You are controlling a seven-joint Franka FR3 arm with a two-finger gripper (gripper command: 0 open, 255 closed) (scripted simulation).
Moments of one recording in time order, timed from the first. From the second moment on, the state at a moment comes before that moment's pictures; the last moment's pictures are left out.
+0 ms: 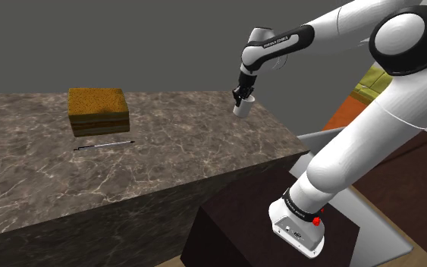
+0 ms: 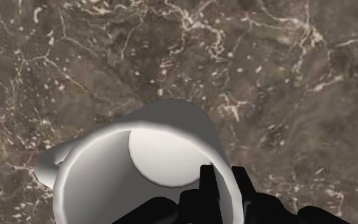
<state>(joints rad) -0.12 -0.07 -0.18 -2.29 -0.08 2.21 -0.16</state>
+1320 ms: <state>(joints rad) -0.11 -0.17 -0.17 -2.12 -0.09 1.94 -0.16</state>
